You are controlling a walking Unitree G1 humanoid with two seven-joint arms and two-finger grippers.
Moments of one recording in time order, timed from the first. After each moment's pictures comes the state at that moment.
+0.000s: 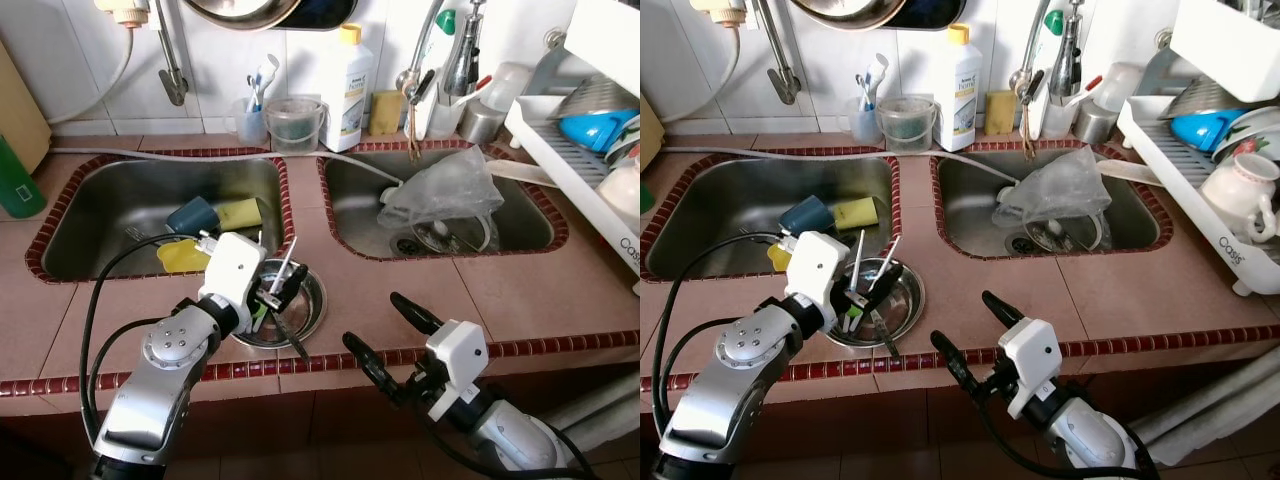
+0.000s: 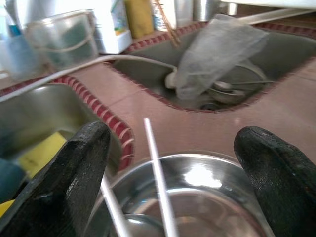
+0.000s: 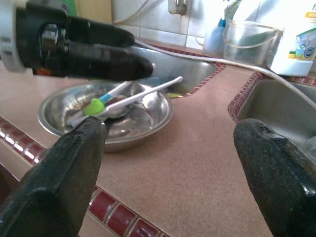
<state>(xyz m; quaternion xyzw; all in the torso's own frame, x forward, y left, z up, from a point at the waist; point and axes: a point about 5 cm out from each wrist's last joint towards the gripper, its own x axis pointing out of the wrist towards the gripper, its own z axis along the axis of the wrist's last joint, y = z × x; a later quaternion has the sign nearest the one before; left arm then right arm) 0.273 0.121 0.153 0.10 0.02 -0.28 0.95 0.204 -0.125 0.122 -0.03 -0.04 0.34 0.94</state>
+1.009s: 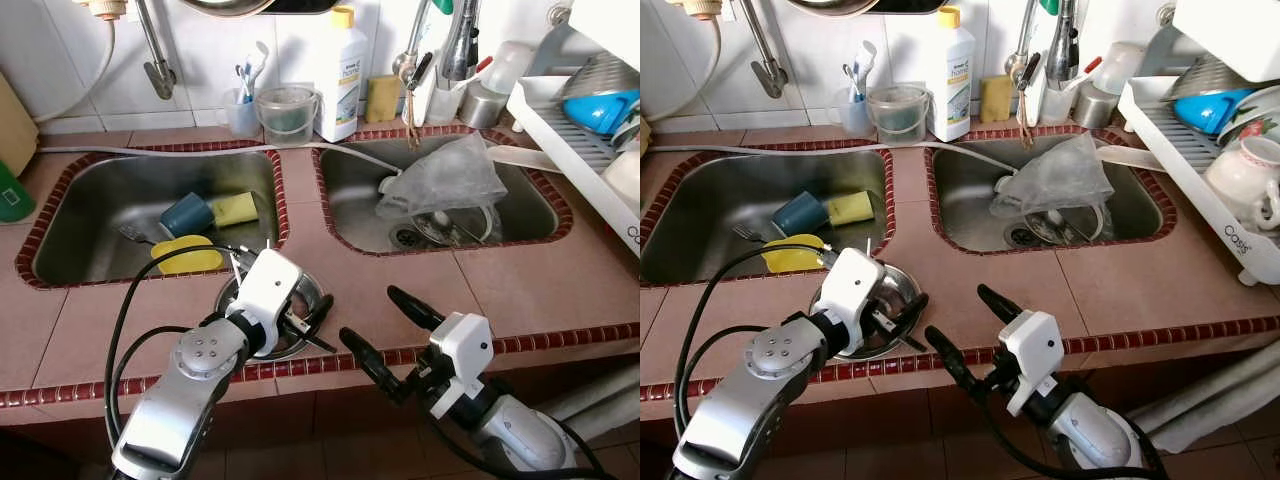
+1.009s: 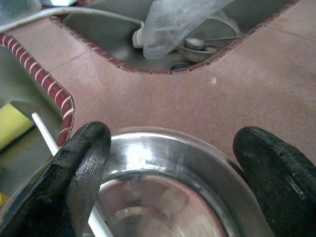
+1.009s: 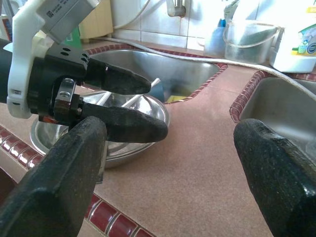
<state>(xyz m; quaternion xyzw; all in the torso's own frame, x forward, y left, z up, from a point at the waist) 0.262 0.093 0.146 0.11 0.10 -0.30 0.94 0.204 -0.122 0.134 -0.02 -0.04 0.36 0.93</state>
